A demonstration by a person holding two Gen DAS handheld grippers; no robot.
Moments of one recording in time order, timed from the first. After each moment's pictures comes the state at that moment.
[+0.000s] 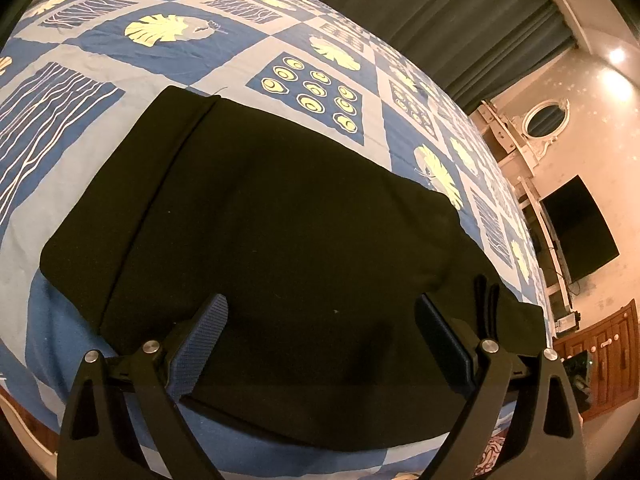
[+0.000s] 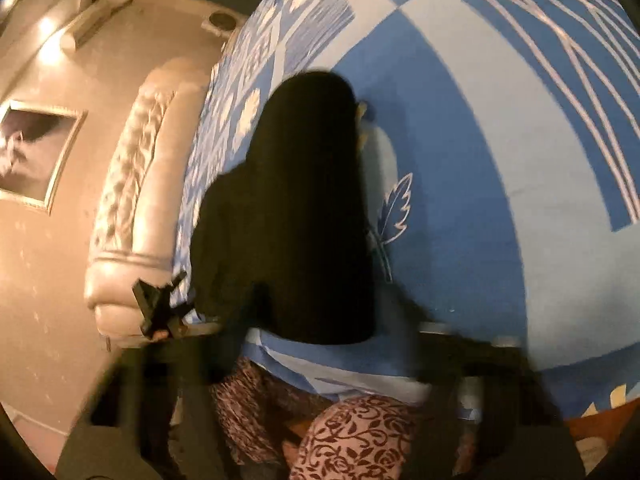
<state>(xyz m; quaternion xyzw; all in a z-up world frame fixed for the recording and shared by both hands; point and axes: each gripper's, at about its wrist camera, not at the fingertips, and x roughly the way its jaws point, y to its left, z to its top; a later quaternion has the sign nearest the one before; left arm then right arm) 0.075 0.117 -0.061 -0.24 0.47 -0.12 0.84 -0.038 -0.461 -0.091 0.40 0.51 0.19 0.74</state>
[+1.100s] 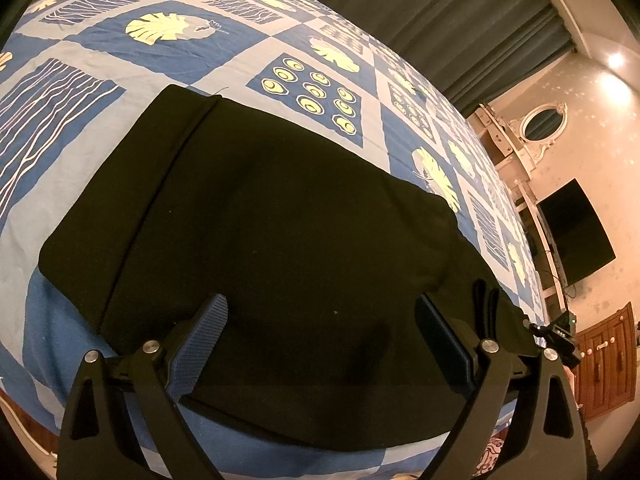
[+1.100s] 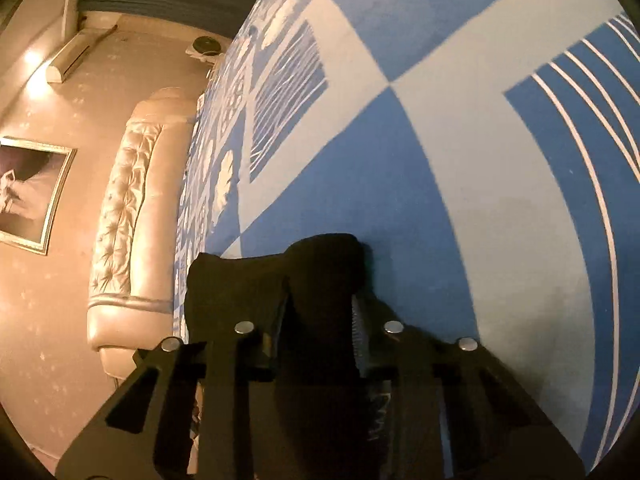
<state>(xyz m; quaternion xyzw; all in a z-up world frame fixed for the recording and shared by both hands) 0.075 0.119 -0.063 -0.25 0.47 -0.13 0.84 0.061 -0.509 -0.121 0.46 0.48 0.17 0.73</state>
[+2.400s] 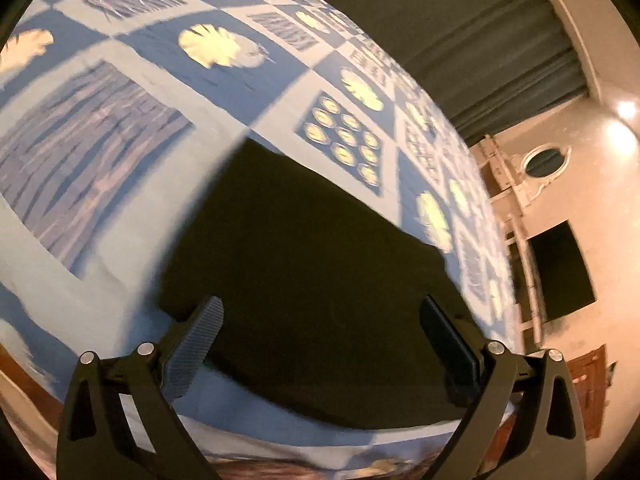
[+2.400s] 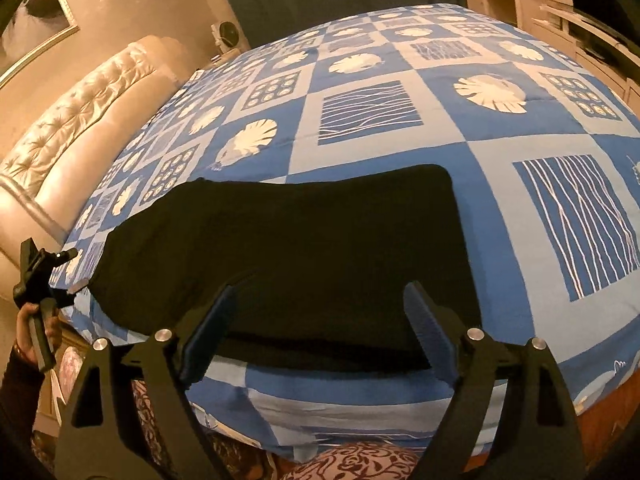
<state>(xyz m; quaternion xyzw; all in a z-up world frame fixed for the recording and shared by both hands) 0.071 0.196 -0.030 -0.31 0.46 -0.10 0.82 -0.052 -0.352 -0.005 0.17 0.43 0.07 0.88</state>
